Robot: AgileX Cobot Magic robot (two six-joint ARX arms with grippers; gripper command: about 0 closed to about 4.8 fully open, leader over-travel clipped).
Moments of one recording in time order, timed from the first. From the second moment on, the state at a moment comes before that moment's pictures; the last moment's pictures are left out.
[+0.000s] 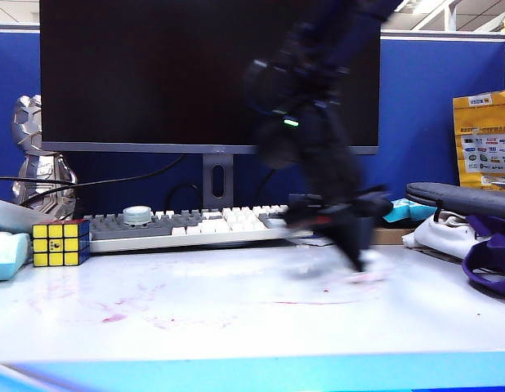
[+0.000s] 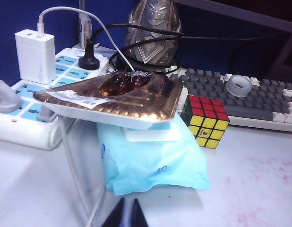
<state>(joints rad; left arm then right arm) 0.03 0.00 0.01 -0.12 -0.13 -0.20 0.49 2.38 2.07 -1.40 0.26 -0.04</state>
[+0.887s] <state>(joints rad) 0.03 0.00 0.01 -0.12 -0.13 -0.20 0.65 2.39 2.07 -1.38 -0.27 -0.12</state>
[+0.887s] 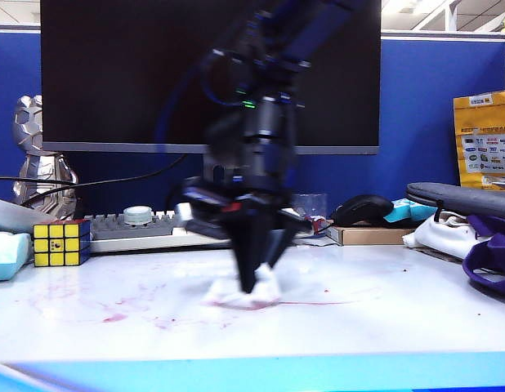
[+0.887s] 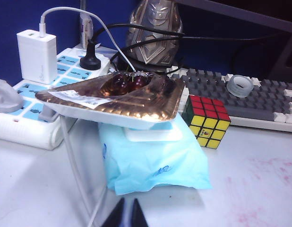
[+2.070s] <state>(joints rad) 0.03 0.00 0.01 -0.12 -0.13 -0.20 0.41 2.38 2.08 -1.23 -0.19 -0.19</state>
